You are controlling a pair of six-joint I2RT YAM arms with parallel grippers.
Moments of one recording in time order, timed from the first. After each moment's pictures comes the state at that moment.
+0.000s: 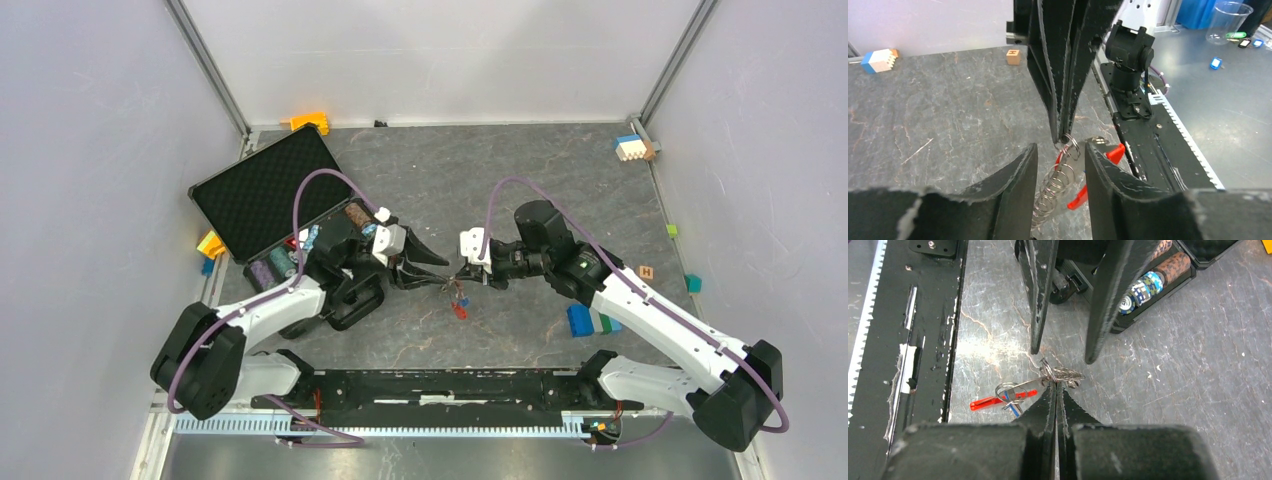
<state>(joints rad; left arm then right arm) -0.58 1.26 0.54 0.83 1.11 -0.03 0.72 1.08 0.91 -0.40 -0.67 -0.61</state>
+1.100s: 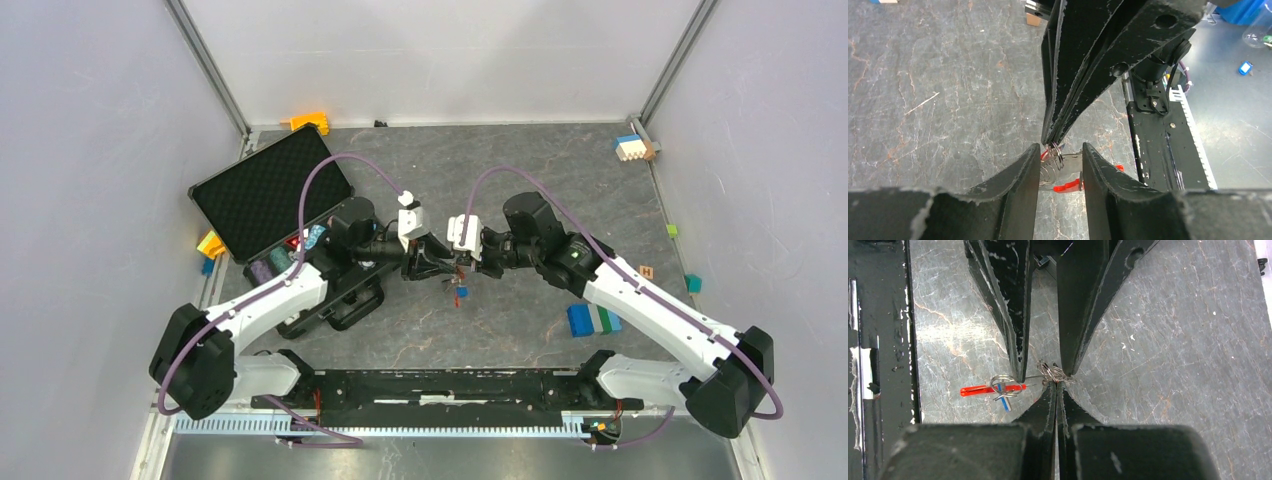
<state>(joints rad) -0.64 1.25 0.74 0.30 0.91 0.10 0.75 1.15 1.00 -0.46 -0.46 -0.59</state>
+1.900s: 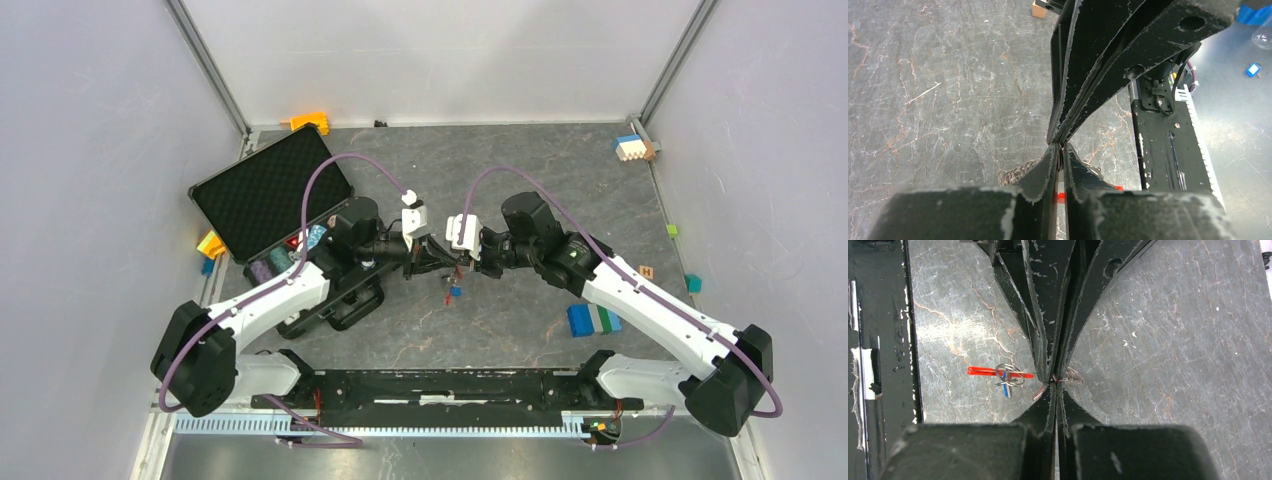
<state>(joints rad) -0.66 1.27 0.76 0.26 0.86 0.10 0.76 1.16 1.01 -0.47 -0.44 -0.58</state>
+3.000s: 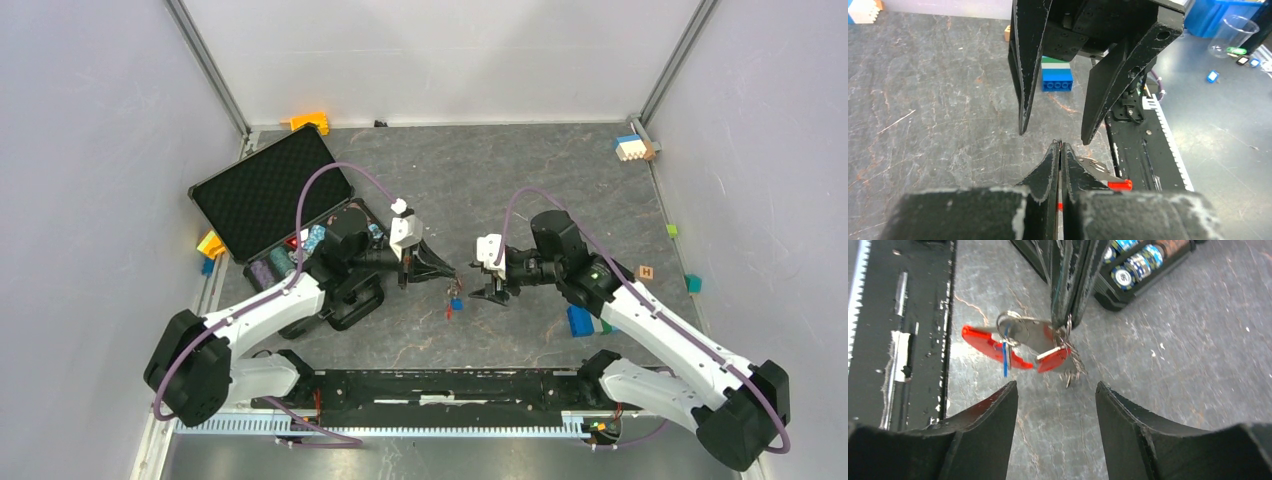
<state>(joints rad) -0.66 1.21 0.67 0.43 0.96 0.01 0.65 0.98 0.79 -0.39 -0.67 -0.63</state>
